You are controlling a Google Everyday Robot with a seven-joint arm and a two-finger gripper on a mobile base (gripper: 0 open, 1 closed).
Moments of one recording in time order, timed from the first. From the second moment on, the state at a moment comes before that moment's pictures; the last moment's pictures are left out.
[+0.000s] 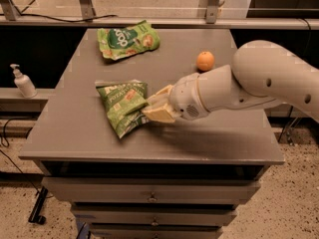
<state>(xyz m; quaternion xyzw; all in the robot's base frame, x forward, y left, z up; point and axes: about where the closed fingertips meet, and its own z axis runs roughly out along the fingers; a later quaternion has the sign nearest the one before) 0.502 0.017 0.851 -0.55 0.68 0.27 0.39</state>
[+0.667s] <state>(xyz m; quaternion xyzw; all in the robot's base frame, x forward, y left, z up) 0.487 0.031 0.950 -0.54 0.66 0.28 0.44</state>
